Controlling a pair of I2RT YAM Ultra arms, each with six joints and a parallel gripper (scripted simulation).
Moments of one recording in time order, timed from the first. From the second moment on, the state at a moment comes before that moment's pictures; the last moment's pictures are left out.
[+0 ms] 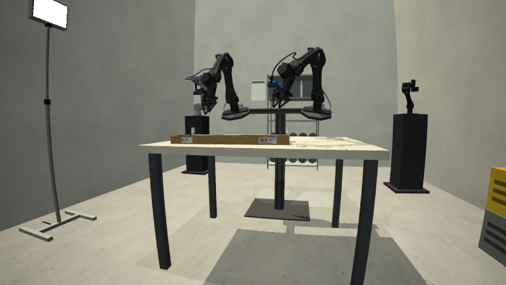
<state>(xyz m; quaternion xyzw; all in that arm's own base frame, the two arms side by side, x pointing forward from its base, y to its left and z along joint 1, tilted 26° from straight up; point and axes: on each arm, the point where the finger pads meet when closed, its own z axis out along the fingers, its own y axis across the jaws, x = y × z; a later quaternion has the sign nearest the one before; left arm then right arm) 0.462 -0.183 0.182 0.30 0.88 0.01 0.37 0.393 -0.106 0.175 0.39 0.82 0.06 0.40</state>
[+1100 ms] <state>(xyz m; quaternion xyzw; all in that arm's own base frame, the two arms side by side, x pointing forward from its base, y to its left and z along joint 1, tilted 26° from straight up) 0.338 -0.322 -0.048 0.62 0.78 0.06 0.00 0.268 -0.159 0.005 0.75 0.65 0.00 0.07</state>
